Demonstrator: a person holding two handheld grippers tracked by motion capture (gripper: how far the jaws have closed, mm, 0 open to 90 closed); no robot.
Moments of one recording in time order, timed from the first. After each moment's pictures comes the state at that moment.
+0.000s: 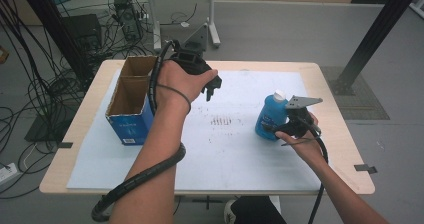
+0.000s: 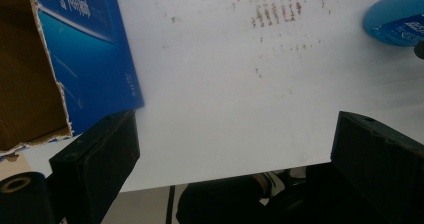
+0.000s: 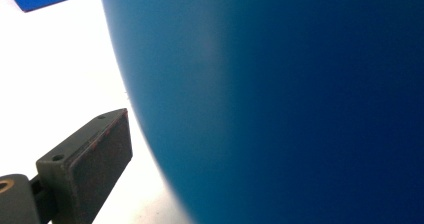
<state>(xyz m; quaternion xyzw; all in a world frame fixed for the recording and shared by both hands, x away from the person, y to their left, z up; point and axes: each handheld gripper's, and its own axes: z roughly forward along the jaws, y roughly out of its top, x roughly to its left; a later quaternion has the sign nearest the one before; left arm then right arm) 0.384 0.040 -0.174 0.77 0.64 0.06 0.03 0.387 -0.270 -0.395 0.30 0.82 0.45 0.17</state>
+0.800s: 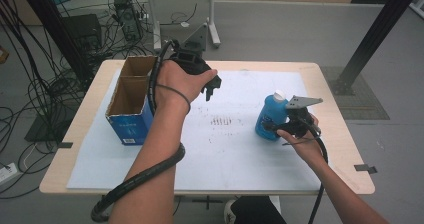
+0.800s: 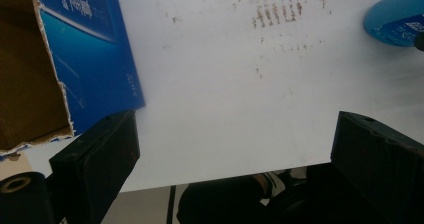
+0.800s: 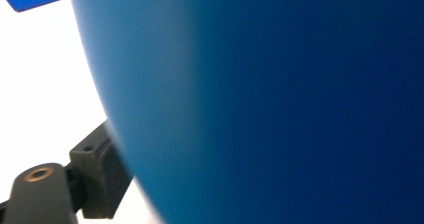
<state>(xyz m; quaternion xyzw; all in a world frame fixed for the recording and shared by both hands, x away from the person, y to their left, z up) 0.384 0.041 -0.174 0.77 0.64 0.06 0.03 0.388 -0.271 -0.397 0.31 0.82 0.45 0.17</state>
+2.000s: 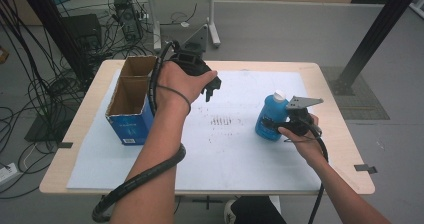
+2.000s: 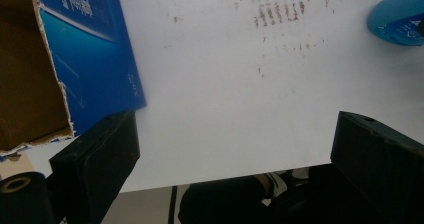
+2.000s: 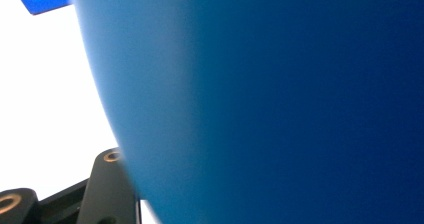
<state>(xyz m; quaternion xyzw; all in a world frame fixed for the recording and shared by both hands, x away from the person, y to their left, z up) 0.384 0.040 -0.177 0.77 0.63 0.06 0.03 0.390 -0.273 -0.400 0.30 0.82 0.47 0.16</state>
